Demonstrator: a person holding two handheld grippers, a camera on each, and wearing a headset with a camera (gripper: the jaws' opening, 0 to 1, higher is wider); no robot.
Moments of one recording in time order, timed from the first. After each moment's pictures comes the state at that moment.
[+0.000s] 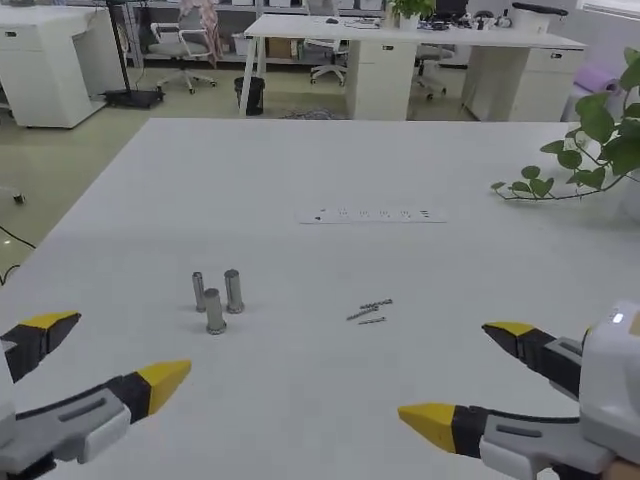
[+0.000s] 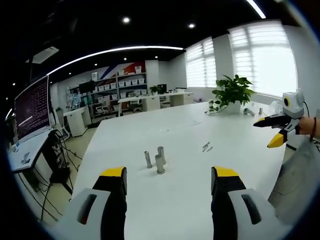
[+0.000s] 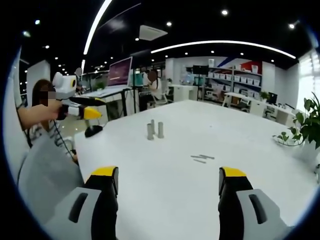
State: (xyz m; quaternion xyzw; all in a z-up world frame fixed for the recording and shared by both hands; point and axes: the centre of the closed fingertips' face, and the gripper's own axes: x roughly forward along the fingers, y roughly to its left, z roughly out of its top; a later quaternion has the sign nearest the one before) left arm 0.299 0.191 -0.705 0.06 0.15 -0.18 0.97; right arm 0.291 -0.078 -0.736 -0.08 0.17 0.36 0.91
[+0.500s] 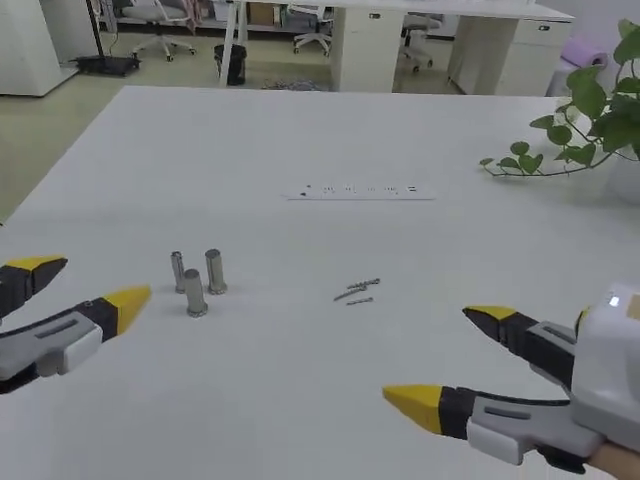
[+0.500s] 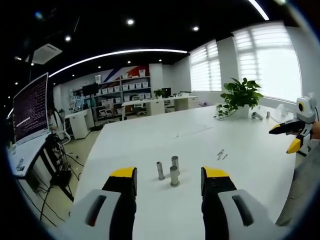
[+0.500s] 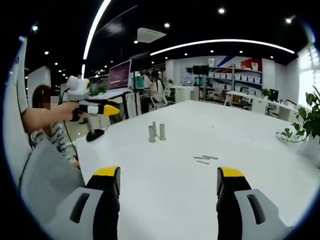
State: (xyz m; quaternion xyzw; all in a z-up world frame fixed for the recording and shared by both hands) left arm 0.356 0.211 -0.710 0.05 0.13 -0.16 0.98; right arm 0.297 -0.071 -0.739 -0.06 0.17 0.37 0.91
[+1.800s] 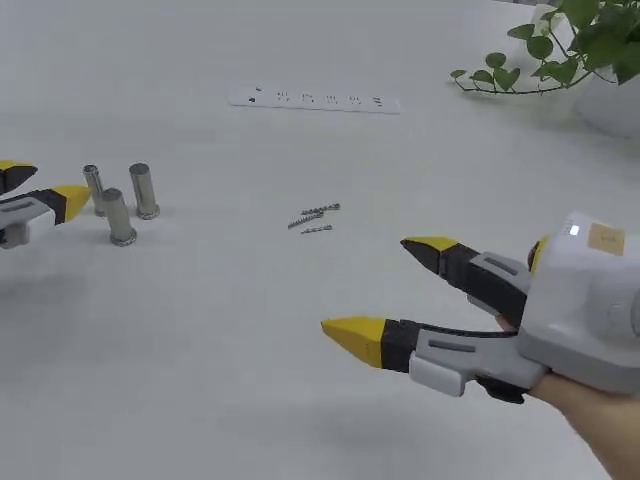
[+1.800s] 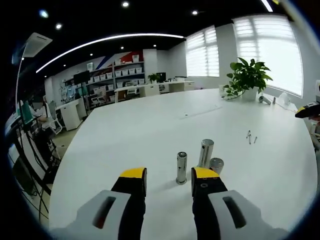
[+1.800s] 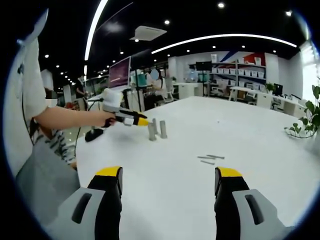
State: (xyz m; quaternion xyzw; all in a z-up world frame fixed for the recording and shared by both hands) left arm 0.476 0.219 -0.811 0.06 0.19 -0.19 0.96; right arm 0.324 -0.055 -0.759 -0.04 0.19 0.38 0.90
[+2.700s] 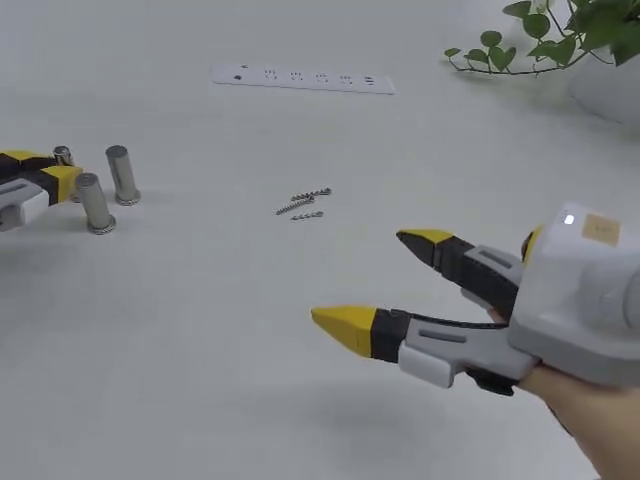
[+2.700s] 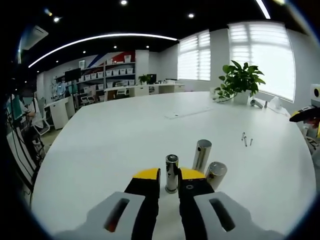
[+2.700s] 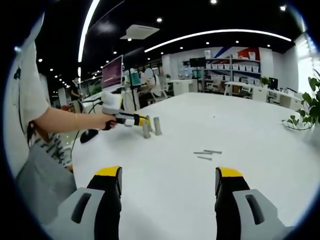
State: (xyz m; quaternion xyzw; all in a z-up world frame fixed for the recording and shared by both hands) left arm 0.491 0.194 -0.825 0.04 0.18 -0.24 0.95; right arm 0.332 -0.060 -0.771 -0.03 0.21 0.36 0.91
